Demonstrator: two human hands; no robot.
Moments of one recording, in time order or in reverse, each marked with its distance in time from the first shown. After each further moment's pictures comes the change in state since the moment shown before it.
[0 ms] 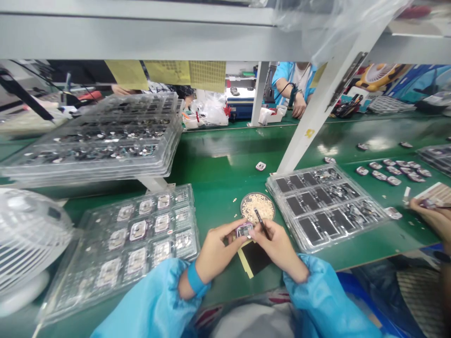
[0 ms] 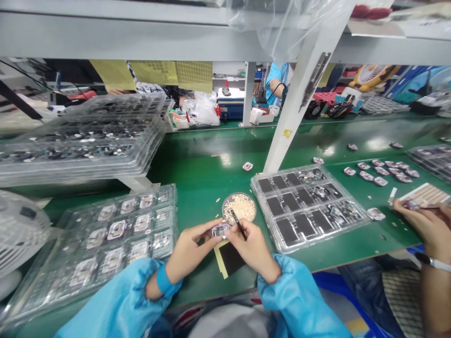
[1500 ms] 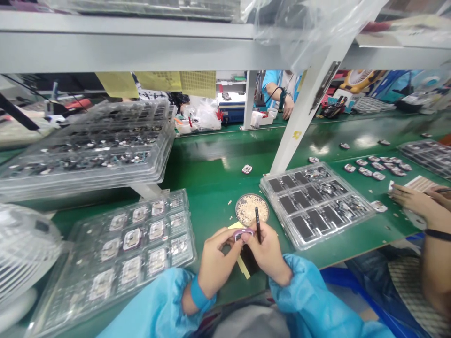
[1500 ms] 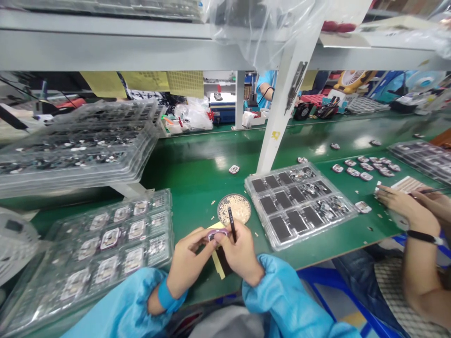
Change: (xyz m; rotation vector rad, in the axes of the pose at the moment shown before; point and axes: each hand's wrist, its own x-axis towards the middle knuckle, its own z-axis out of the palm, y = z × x) left_hand -0.013 0.012 0.017 0.044 0.109 0.151; right_hand -0.010 -0.009 0.026 -0.031 0.196 -0.178
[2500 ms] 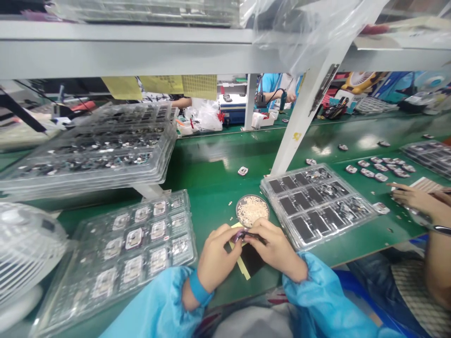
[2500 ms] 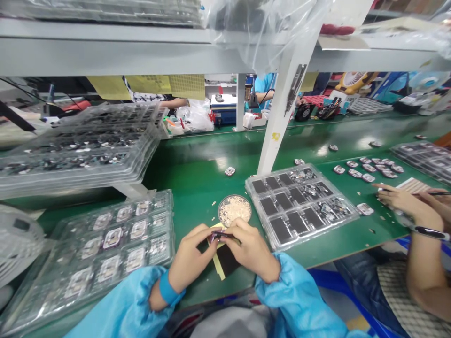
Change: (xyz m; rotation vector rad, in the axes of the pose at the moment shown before) left_hand 0.005 -0.006 -0.005 0.372 -0.105 0.115; right_hand 0.012 0.000 -0.037 -0.262 -0.327 -0.359
